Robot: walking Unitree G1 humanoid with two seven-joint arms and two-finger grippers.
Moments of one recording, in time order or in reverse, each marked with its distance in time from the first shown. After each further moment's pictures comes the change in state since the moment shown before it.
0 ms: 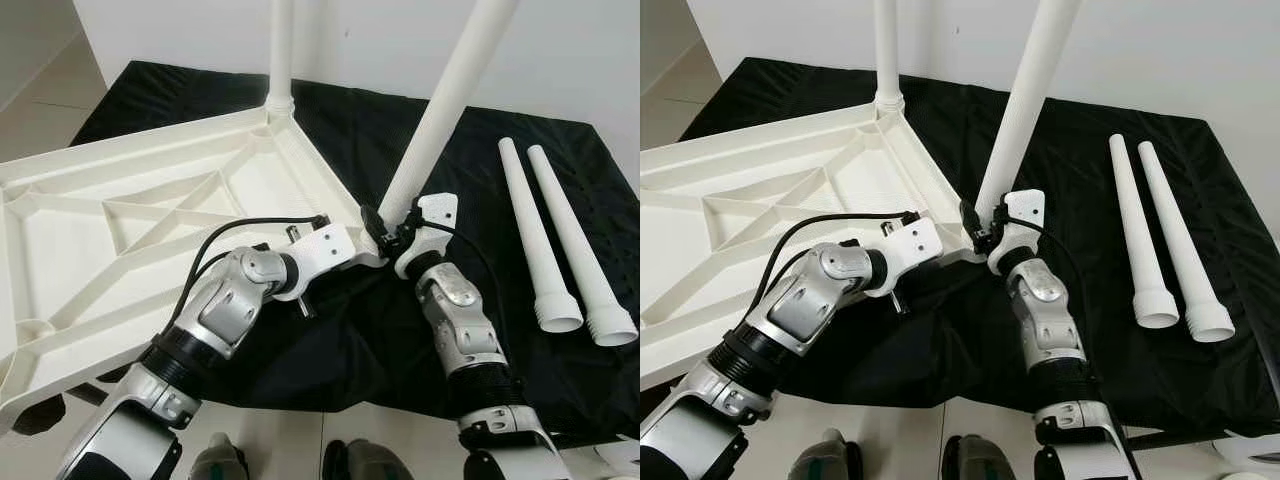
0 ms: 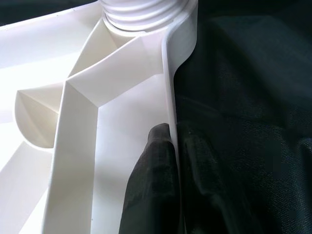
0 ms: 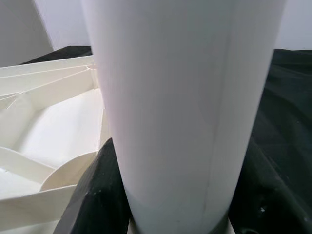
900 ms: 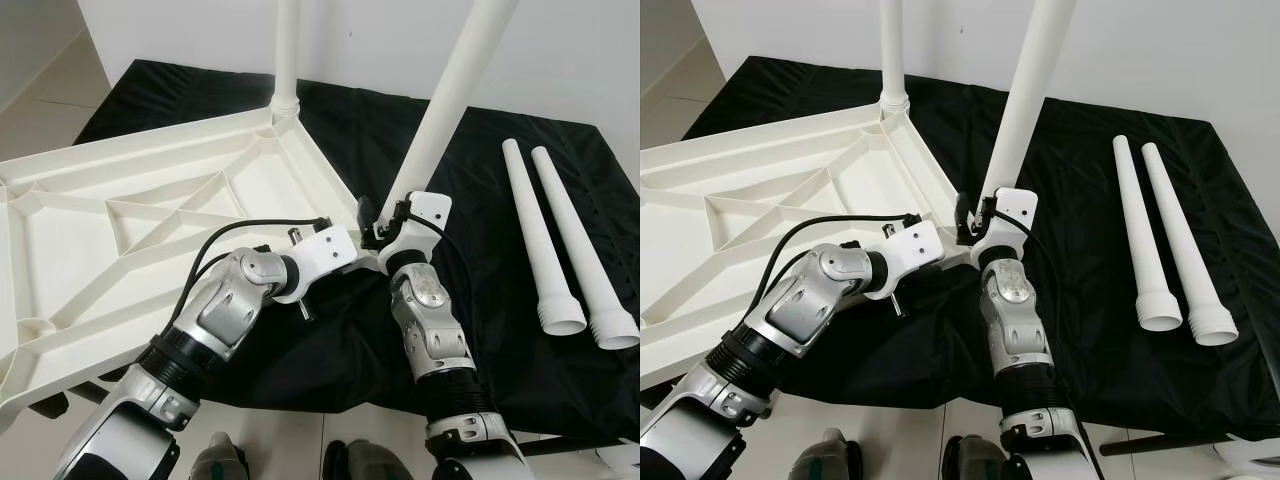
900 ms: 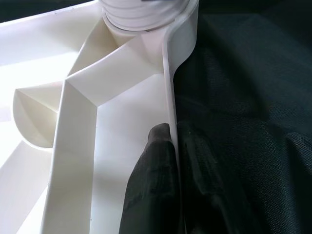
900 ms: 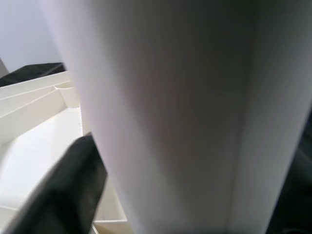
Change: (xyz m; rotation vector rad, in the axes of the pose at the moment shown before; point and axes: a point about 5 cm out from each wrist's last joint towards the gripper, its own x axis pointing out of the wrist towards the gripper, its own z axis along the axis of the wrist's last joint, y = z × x) left arm -0.001 -0.001 0.001 0.006 -0.005 -0.004; right arm 0.002 0.016 0.004 0.066 -0.020 -0.150
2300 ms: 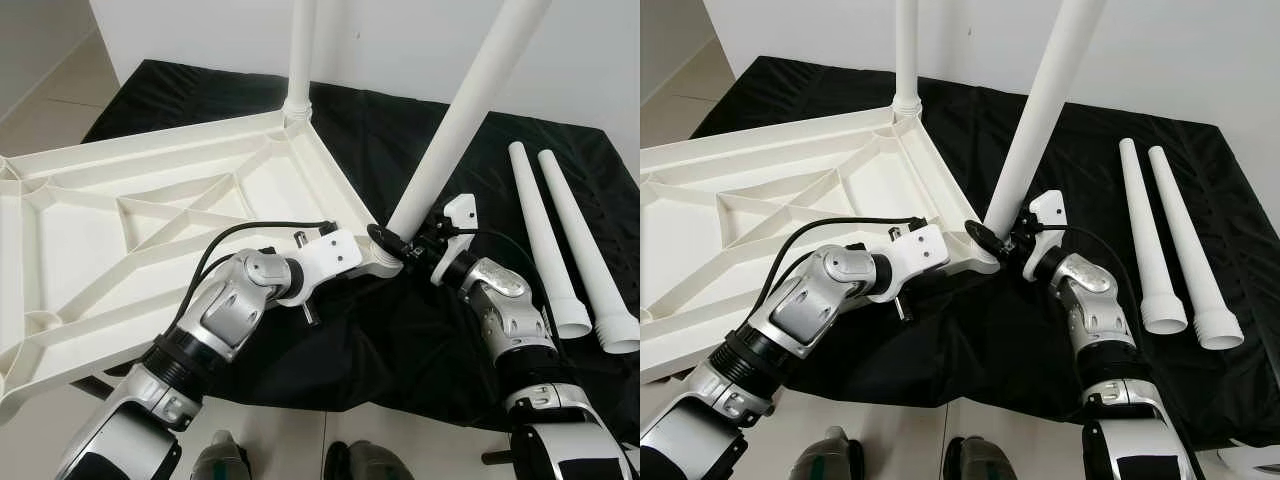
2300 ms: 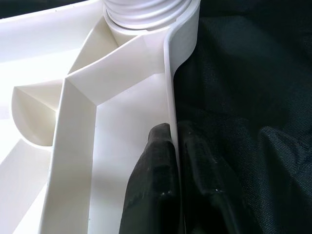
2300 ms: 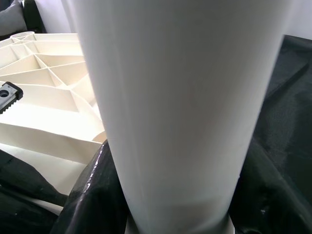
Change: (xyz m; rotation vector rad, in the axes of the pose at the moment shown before) left arm 0.002 -0.003 0.002 0.006 -0.006 -0.025; right arm -0.003 -0.062 0.001 -0.149 0.104 0.623
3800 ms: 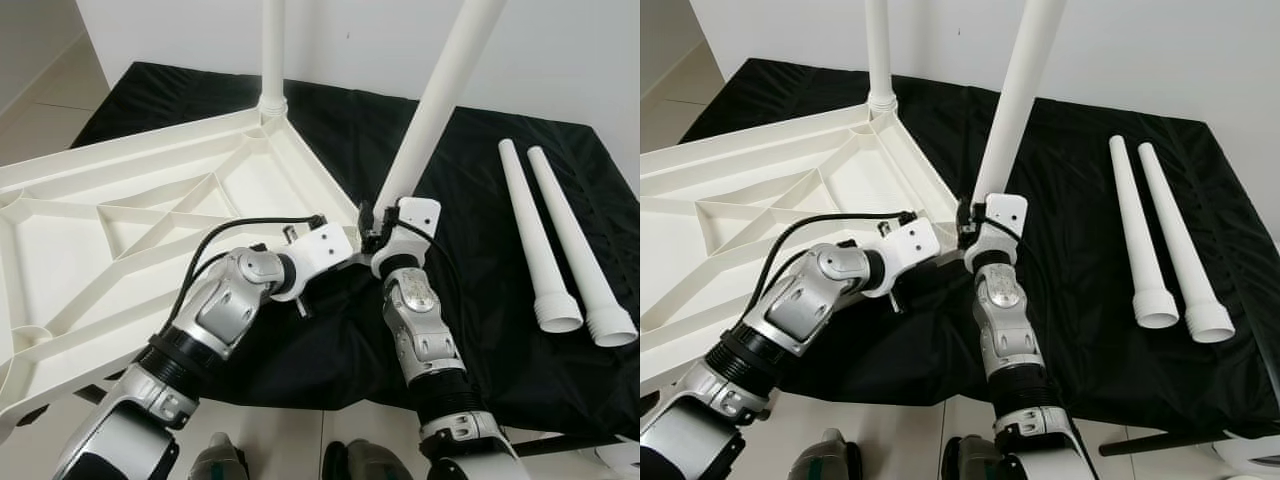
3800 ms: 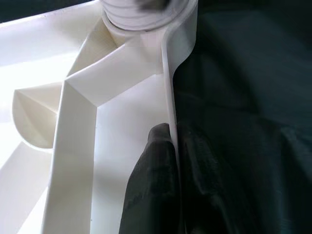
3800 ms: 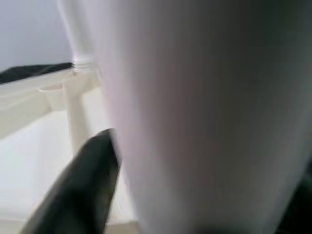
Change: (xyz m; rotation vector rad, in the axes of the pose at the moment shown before) left arm 0.000 0.001 -0.003 -0.004 0.014 0.021; right arm 0.045 0.057 0.005 0.131 -0.119 -0.692
